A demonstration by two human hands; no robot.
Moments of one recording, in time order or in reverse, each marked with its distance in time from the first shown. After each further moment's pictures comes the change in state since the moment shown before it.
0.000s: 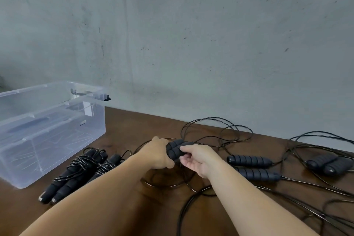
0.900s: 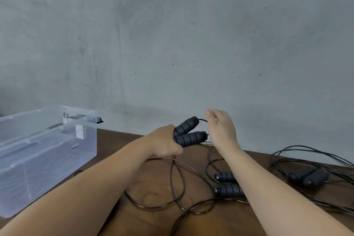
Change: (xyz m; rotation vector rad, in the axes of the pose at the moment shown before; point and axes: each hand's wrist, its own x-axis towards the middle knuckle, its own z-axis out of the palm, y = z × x) left_hand -0.038 0.074 -0.078 -0.135 0.054 0.290; right_hand -0.056 -0.101 -0.042 -0.687 0.387 -1.076
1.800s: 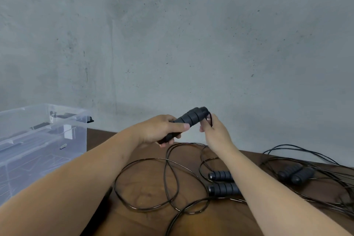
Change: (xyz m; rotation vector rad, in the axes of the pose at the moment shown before) left_hand 0.007 0.008 -0.016 -0.527 -0.104 0.120; right_hand -0.005 0.011 -0.001 0.074 -0.107 0.119
